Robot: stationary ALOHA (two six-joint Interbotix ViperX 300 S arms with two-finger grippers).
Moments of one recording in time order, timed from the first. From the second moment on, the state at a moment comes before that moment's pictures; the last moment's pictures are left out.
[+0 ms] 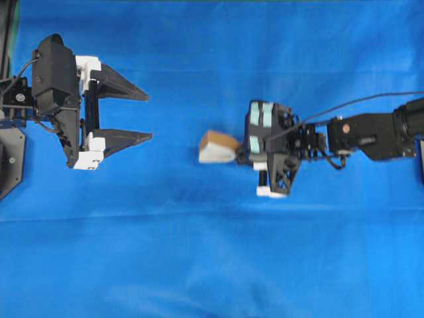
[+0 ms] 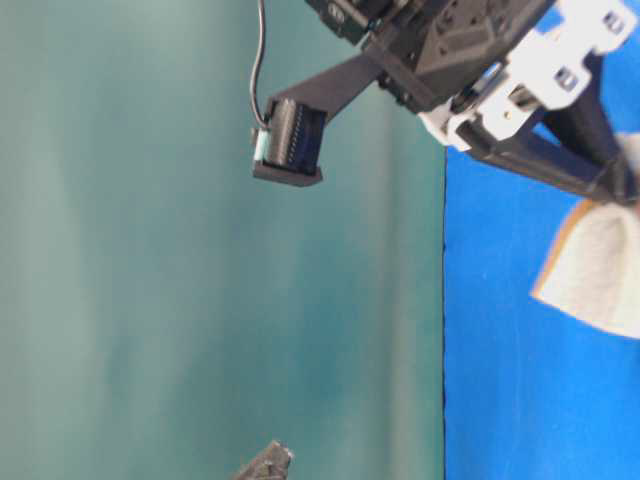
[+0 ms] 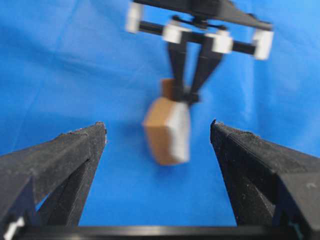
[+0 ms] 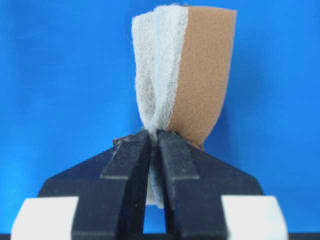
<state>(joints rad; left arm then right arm) 0.08 -0.56 1.00 -0.03 -0.12 -0.06 0.03 0.15 0.71 -0.06 -0.08 0.14</state>
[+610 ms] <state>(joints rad) 0.07 -0.56 1.00 -0.03 -0.12 -0.06 -0.14 0.14 0.71 -0.16 -0.02 0.13</state>
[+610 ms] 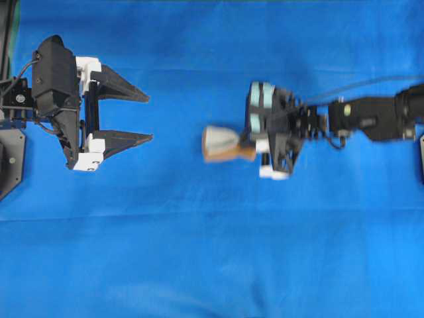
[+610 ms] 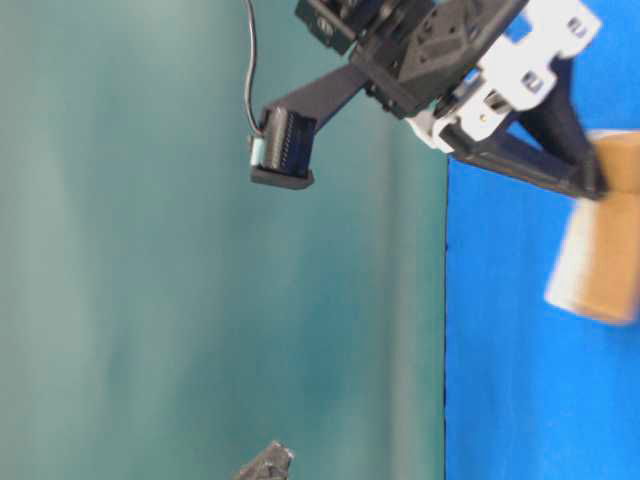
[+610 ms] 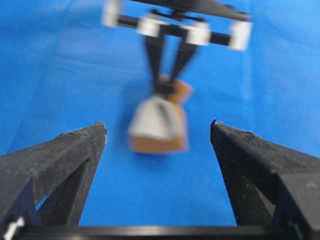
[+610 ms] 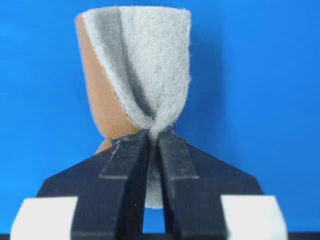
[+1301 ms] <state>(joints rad) 0.06 -0.56 1.00 -0.03 -0.12 -0.06 -0.31 0.14 0.70 -0.27 -0.02 0.15</state>
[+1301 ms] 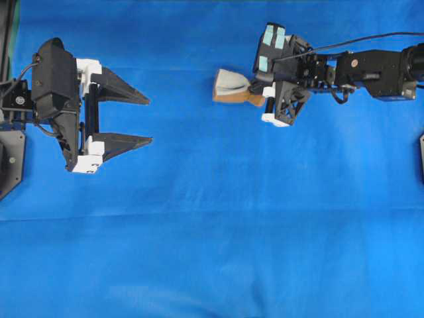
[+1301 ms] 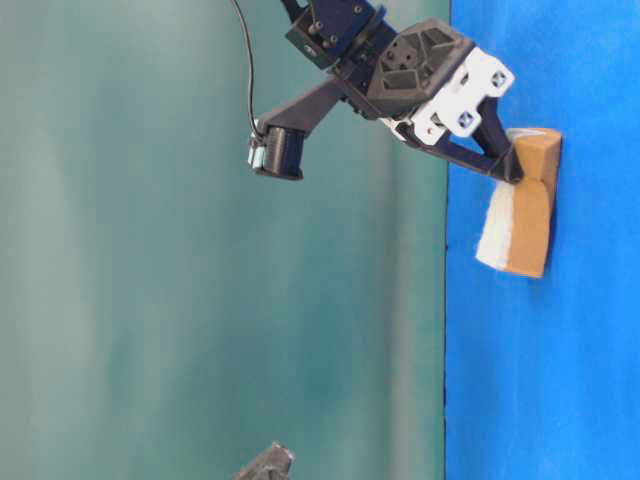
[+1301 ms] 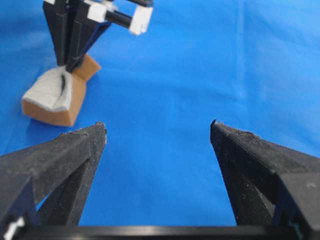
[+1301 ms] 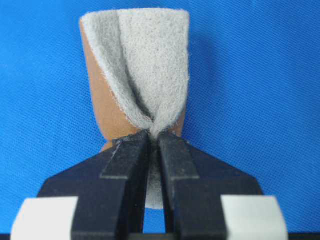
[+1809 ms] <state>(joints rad) 0.06 -0.56 1.00 -0.03 -0.12 -0.06 0.09 0.14 0.70 -0.17 0.00 0.28</state>
